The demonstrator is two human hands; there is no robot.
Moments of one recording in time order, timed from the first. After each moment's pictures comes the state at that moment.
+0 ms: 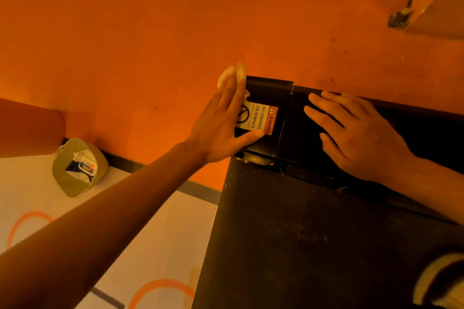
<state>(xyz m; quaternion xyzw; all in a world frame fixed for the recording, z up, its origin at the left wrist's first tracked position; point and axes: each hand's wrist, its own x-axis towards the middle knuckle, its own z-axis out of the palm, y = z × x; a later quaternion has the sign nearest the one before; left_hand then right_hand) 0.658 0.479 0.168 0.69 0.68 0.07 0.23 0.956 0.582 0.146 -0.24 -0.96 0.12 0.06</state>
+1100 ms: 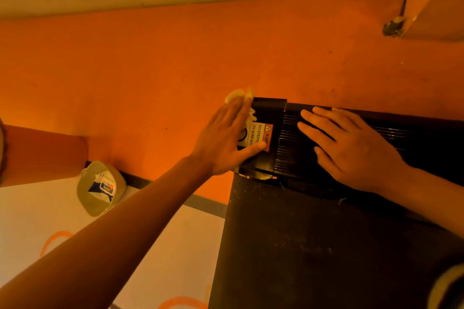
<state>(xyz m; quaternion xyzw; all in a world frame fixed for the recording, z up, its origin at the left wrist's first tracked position) 0.667 0.494 0.183 0.70 0.68 -0.01 0.20 0.956 0.581 0.146 -0.24 -0.96 0.14 0.07</state>
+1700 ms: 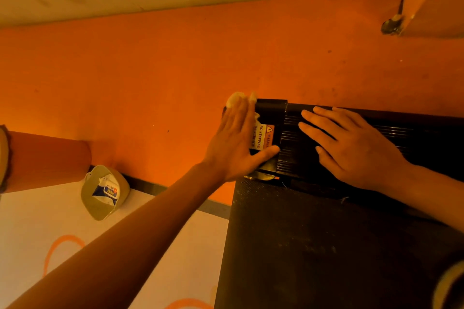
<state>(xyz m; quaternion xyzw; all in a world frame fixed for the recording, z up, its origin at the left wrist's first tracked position) 0.690 0.492 0.186 0.69 0.69 -0.01 0.23 0.956 0.581 0.146 -0.24 -0.96 0.14 0.07</state>
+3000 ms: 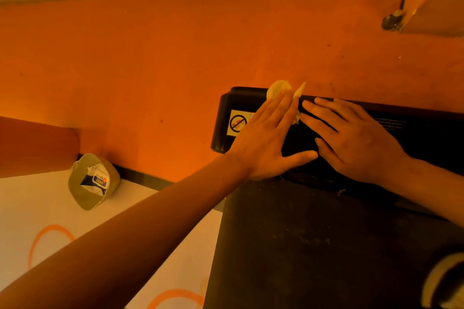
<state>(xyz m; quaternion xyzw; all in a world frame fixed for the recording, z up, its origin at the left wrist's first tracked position) 0.740 0.503 0.181 0.75 0.62 -0.02 0.24 0.957 0.581 0.146 -0.24 -0.96 0.13 0.07</state>
